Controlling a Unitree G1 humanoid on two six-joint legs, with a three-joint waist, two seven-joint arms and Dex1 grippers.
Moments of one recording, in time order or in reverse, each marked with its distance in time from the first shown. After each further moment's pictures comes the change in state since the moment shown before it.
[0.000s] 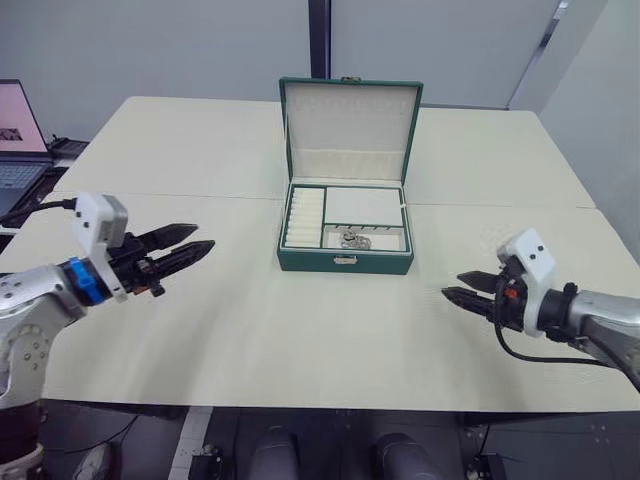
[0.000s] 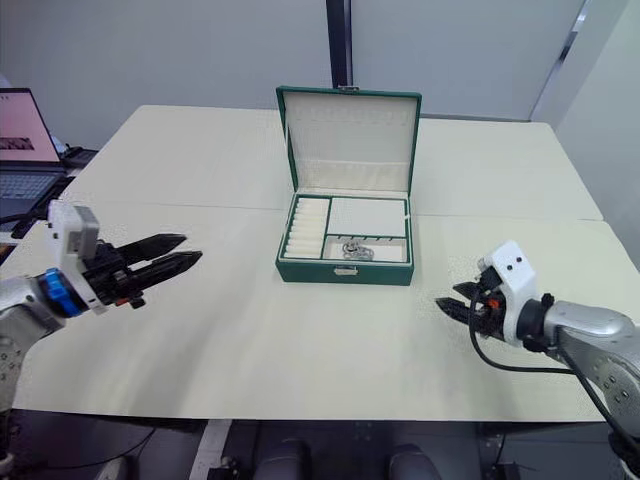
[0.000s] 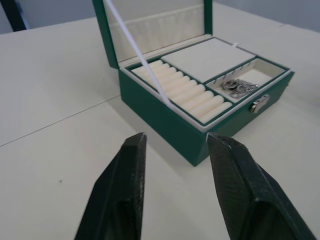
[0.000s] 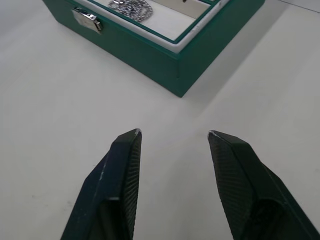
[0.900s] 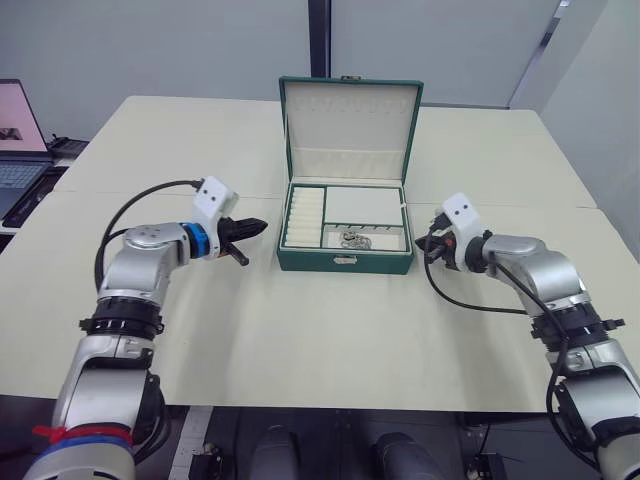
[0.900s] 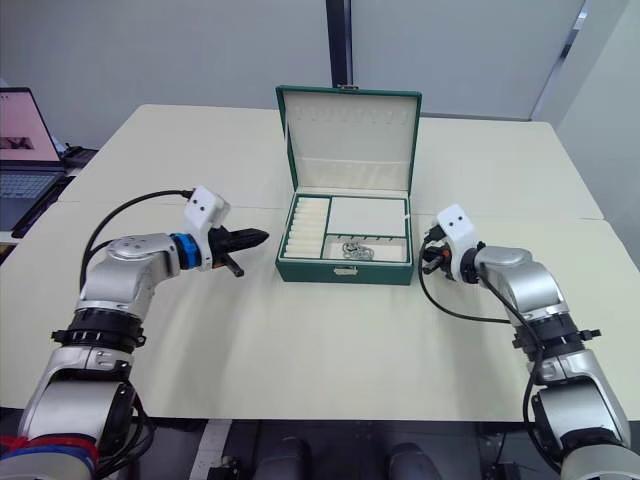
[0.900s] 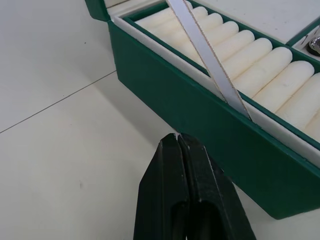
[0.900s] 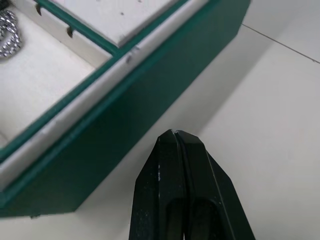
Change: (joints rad) left arm -0.547 -0.275 -0.431 0.738 0.419 -0.292 -0.067; right arm -0.471 0.256 0.375 0.806 -0.474 -0.441 0.144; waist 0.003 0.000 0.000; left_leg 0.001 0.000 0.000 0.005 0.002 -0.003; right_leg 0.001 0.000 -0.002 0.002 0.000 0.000
